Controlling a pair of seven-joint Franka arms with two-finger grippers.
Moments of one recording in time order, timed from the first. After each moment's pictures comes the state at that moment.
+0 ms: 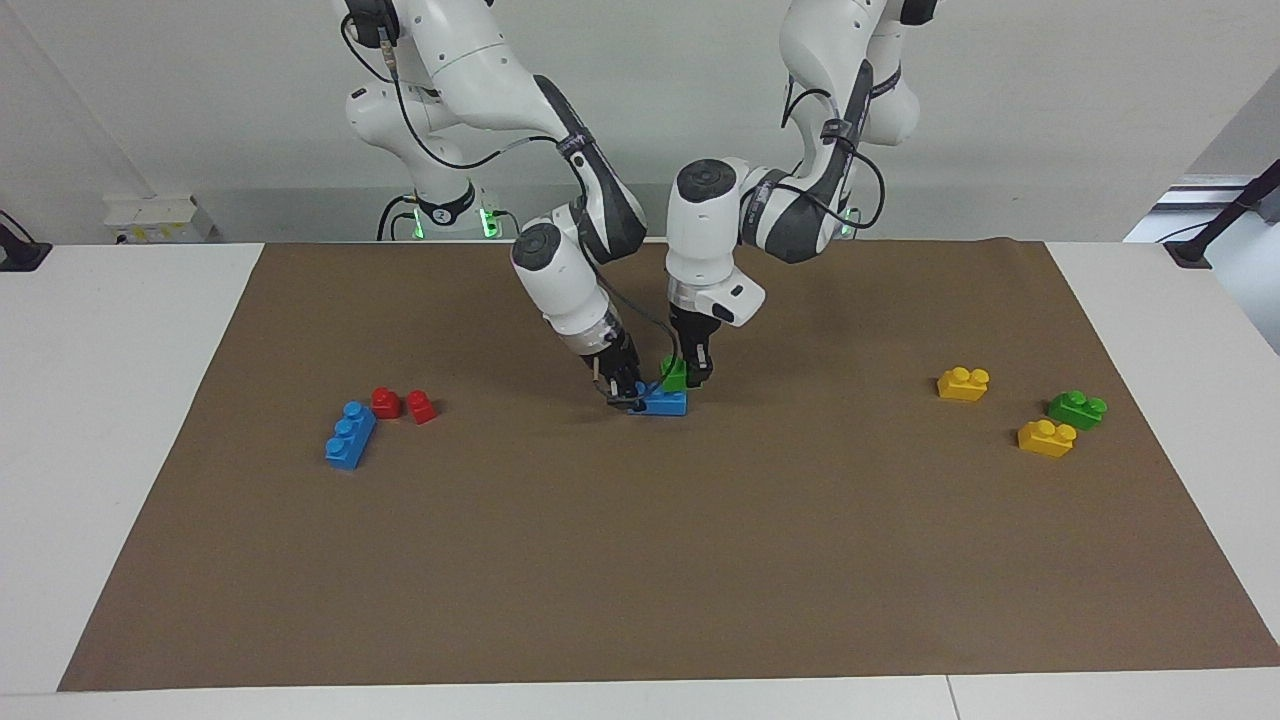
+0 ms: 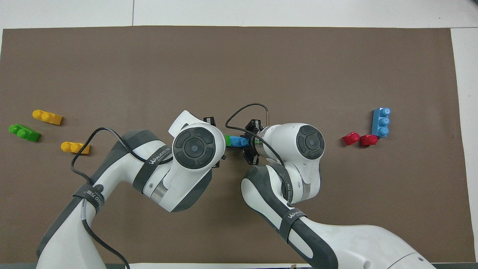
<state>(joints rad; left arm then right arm) -0.60 0.23 -0.10 -1.96 0.16 2.29 -2.38 0.50 0.34 0.08 -2.07 0.53 2.65 1.79</state>
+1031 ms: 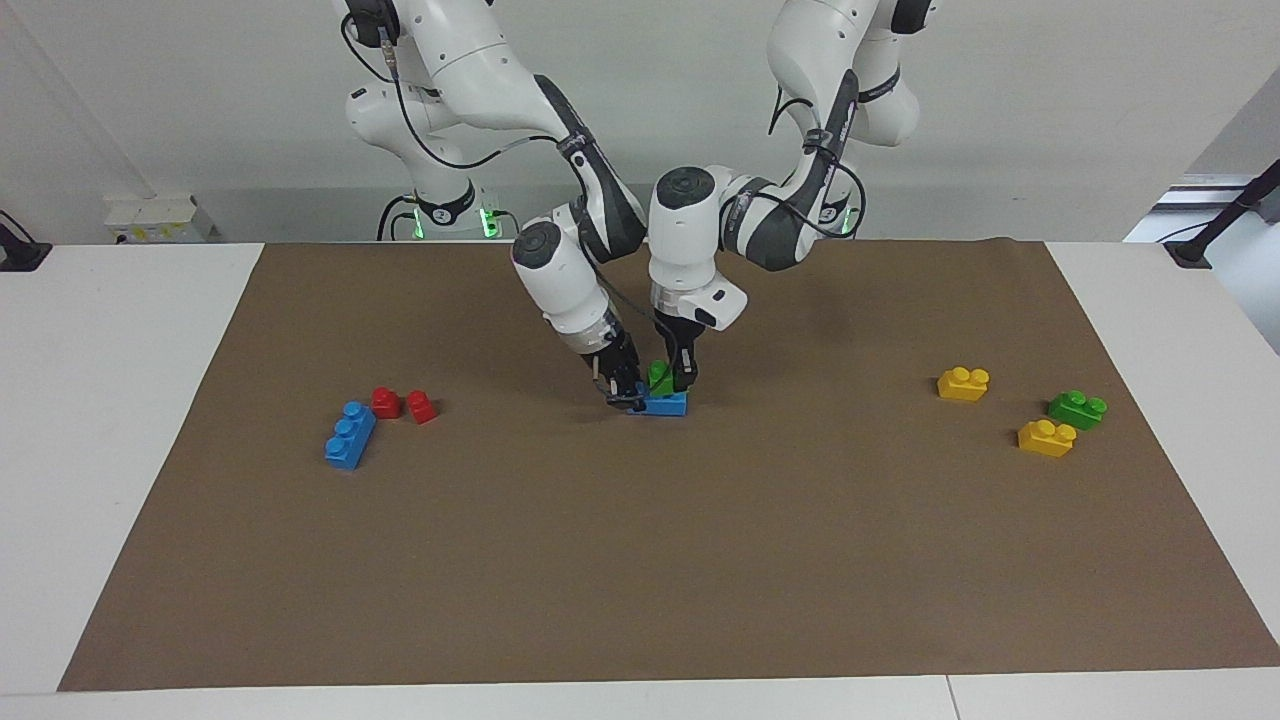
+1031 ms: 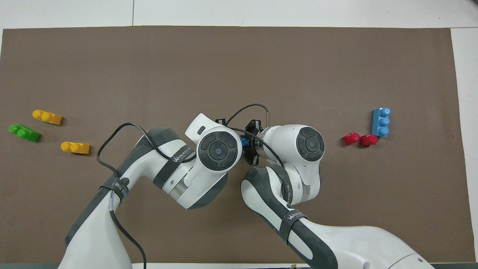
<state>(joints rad) -0.62 0.25 -0.09 -1.95 0.17 2.30 -2.43 0.51 0.33 0.08 -2.08 0.53 2.67 1.79</state>
